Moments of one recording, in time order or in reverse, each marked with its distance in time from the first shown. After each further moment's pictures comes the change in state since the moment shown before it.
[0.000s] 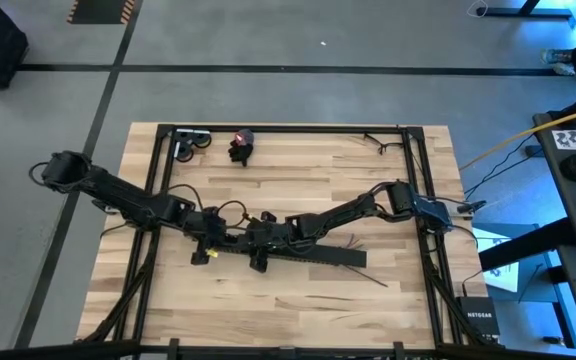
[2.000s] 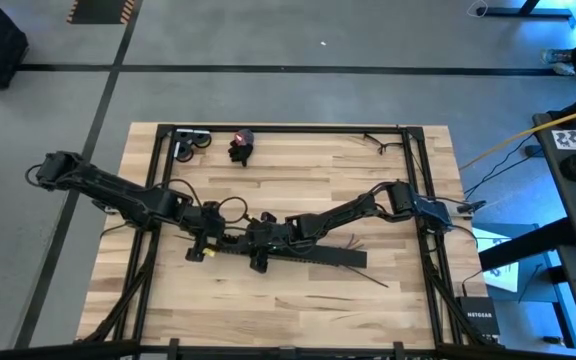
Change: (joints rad) left arm 0.009 -0.083 0.144 -0.230 -0.016 0.146; right arm -0.001 -0.001 -0.001 0.000 0.000 0.002
